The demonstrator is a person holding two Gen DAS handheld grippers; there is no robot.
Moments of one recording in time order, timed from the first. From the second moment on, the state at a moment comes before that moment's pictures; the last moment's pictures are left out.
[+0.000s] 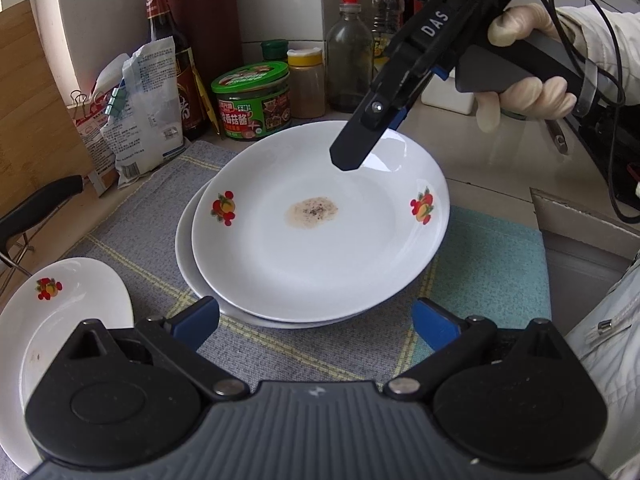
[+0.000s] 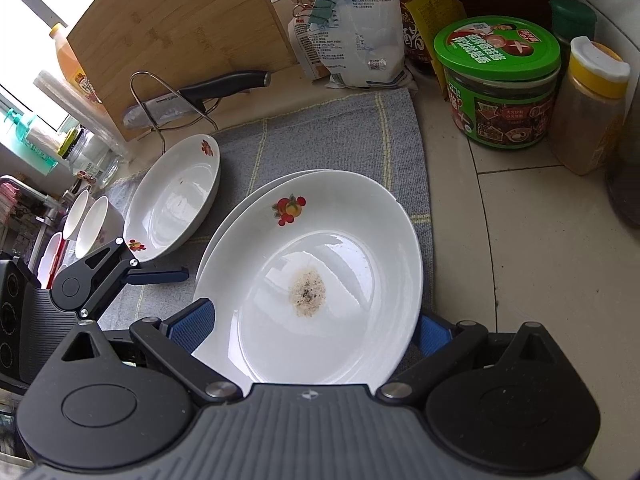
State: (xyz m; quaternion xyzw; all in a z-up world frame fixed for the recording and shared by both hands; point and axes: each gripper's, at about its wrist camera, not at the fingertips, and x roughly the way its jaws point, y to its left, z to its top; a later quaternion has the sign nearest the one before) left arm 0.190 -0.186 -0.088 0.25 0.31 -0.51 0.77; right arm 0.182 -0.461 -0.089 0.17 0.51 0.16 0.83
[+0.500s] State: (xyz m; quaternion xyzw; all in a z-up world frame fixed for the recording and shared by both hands) left arm 0.169 -0.153 -0.074 0.23 0.28 -0.50 0.79; right arm 0.159 -0.438 -0.079 0.10 0.49 0.09 0.86
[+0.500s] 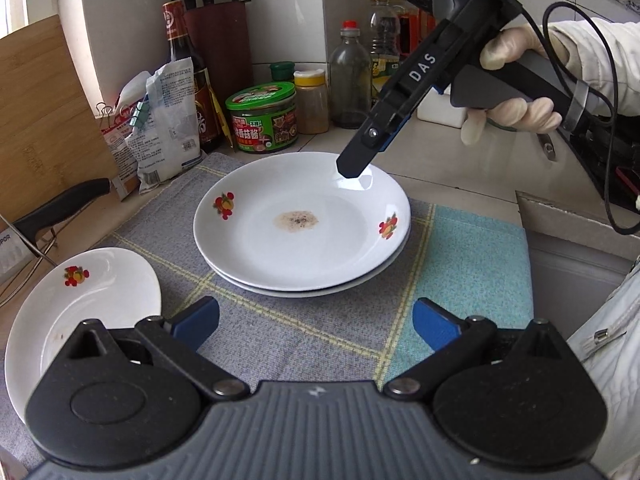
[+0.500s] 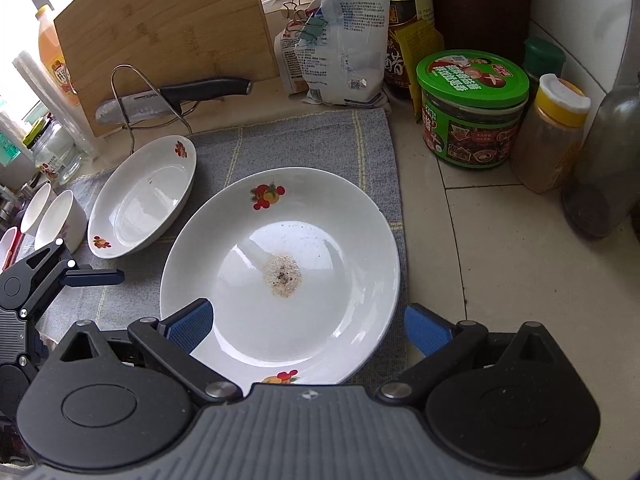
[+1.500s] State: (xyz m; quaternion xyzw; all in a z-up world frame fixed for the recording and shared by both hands) left arm 0.164 -0.010 -0.037 0.13 0.34 -0.18 0.91; right arm 0.122 -0.232 -0.078 -0.06 0.39 0.14 0.91
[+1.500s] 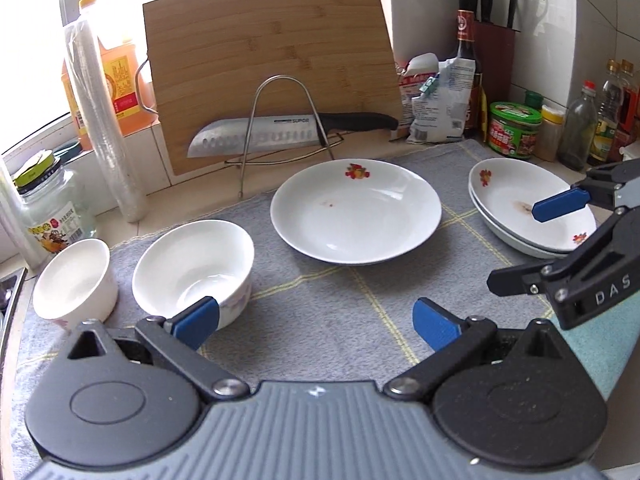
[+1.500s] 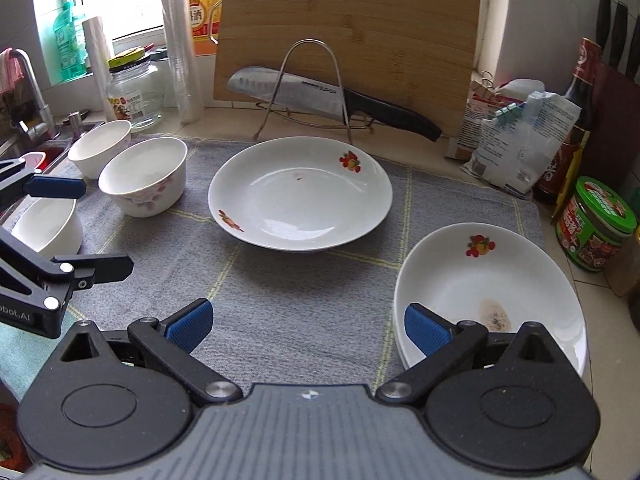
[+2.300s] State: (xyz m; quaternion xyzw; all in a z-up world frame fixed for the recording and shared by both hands) left arm 0.279 -0.044 -0.024 0.19 0.39 -0.30 0.85; right arm 0.183 -0.207 -0.104 -0.13 0.38 0.17 0.90
